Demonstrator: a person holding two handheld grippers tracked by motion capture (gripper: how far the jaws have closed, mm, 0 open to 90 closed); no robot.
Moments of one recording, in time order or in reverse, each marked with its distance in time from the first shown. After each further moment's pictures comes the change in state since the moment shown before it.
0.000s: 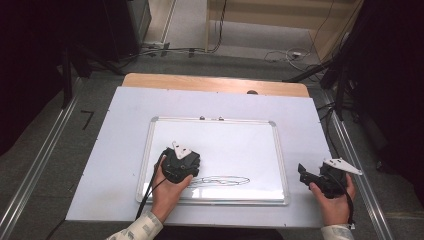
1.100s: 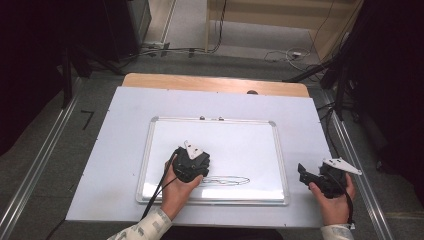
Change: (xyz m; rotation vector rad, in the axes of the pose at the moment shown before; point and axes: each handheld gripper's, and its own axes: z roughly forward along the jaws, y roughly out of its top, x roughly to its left) left arm -0.021 0.009 0.012 -0.003 -0.029 0.049; right arm 0.001 0.000 0.000 0.001 -0.005 -0.004
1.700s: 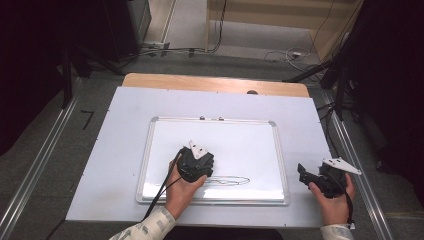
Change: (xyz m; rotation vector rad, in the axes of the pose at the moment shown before) left arm -0.010 0.005 0.005 0.005 -0.015 0.013; right arm 0.000 0.000 0.001 0.000 0.000 -0.005
